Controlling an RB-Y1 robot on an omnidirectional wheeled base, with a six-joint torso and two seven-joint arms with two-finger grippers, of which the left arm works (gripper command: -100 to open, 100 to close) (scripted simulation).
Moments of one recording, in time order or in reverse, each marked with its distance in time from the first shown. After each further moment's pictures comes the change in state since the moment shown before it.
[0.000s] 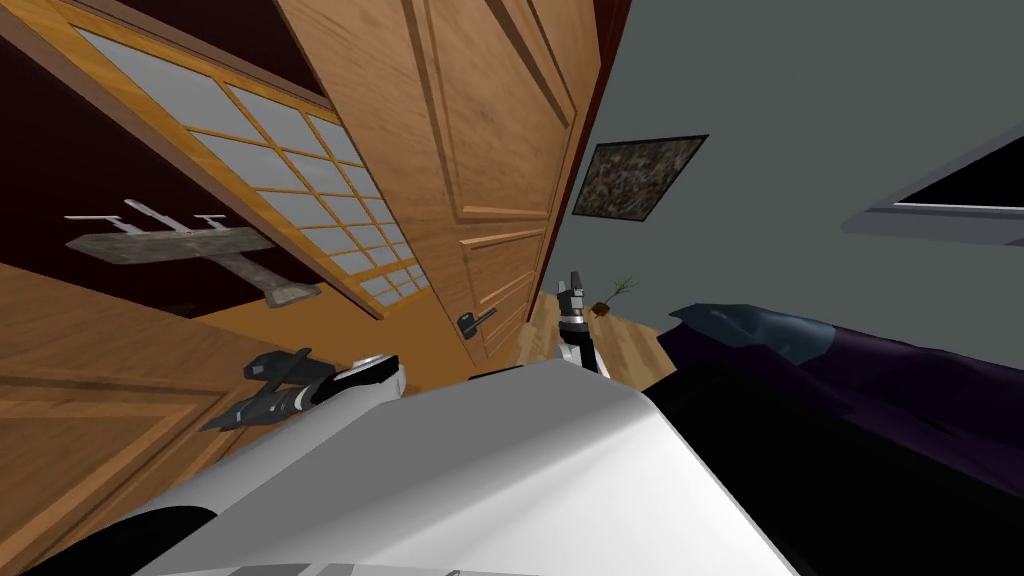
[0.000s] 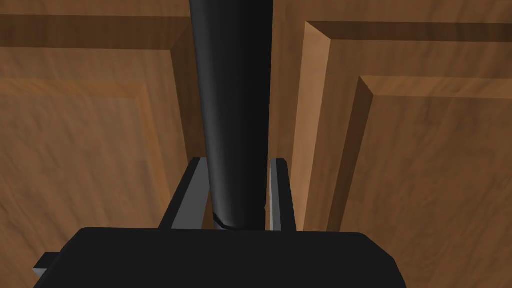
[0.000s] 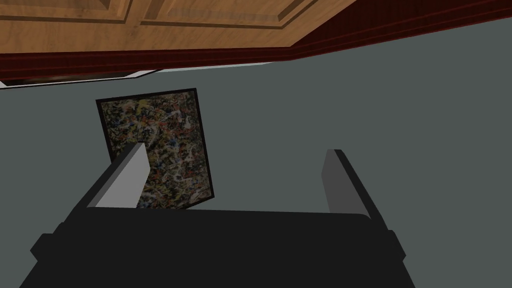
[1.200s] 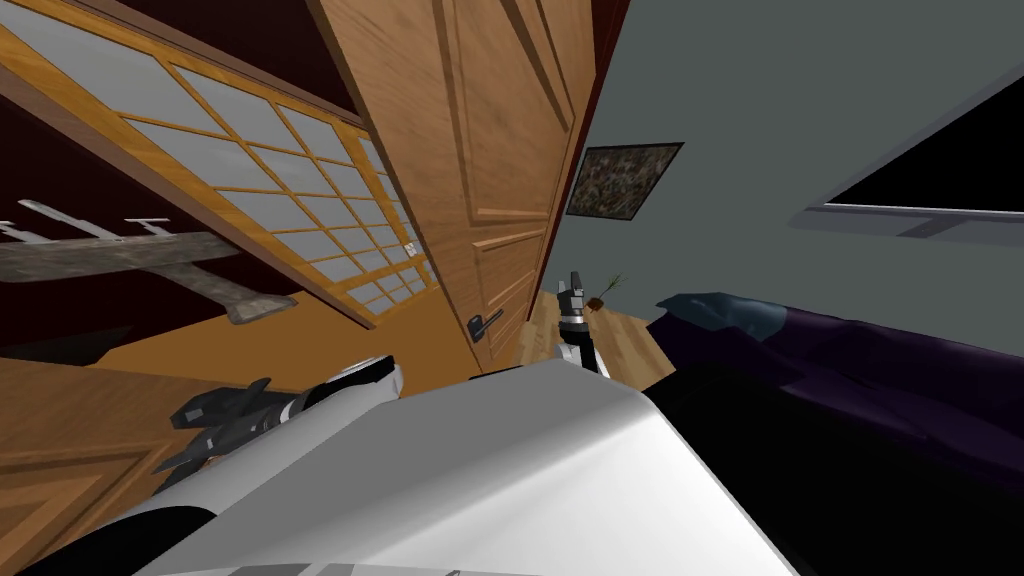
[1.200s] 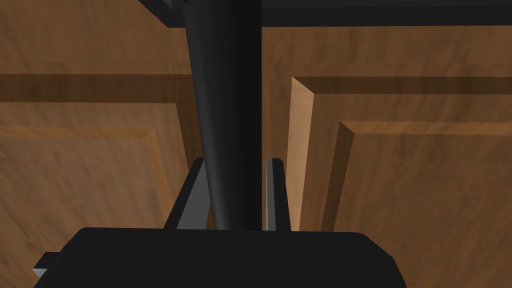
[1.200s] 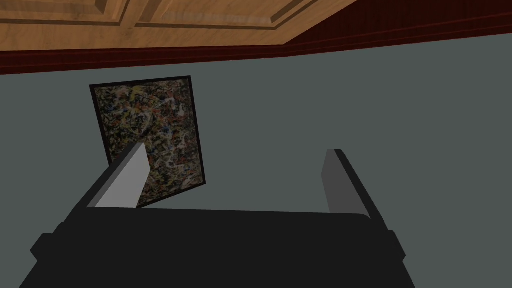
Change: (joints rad) arm -0.003 0.024 0.053 -0.004 0.121 -0.069 -0.111
